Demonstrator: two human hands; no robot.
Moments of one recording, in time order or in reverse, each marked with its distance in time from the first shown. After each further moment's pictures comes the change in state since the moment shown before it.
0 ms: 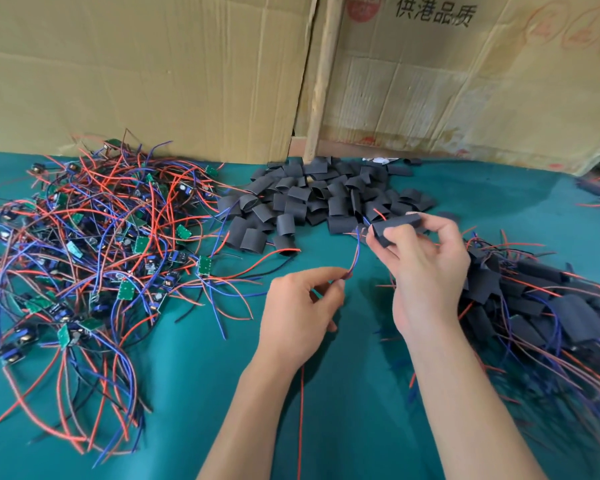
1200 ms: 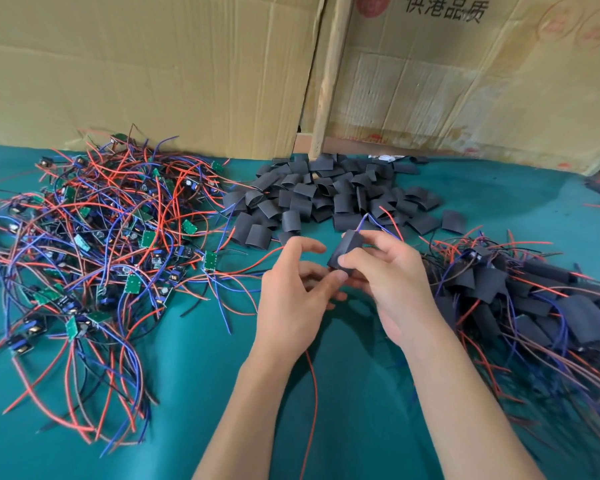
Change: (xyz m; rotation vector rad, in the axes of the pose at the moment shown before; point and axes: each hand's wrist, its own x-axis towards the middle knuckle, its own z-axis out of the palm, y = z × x) left_hand 0.000 0.004 -0.010 -0.209 0.045 -0.016; right_hand -0.014 0.013 0.001 -0.319 -0.400 0.281
